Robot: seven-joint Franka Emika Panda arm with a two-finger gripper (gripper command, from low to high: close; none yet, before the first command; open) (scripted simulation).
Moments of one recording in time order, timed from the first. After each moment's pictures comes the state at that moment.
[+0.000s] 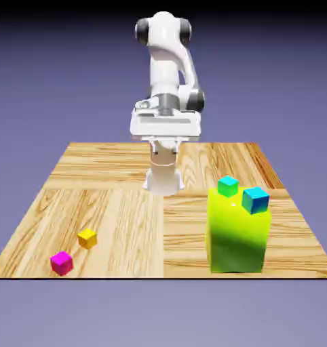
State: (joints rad) arm -0.02 -0.53 -0.01 -2.79 0.04 3.01 0.78
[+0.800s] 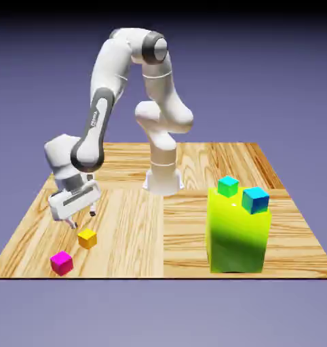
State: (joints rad) arm -0.59 0.29 -0.12 -2.42 0.83 2.51 1.58
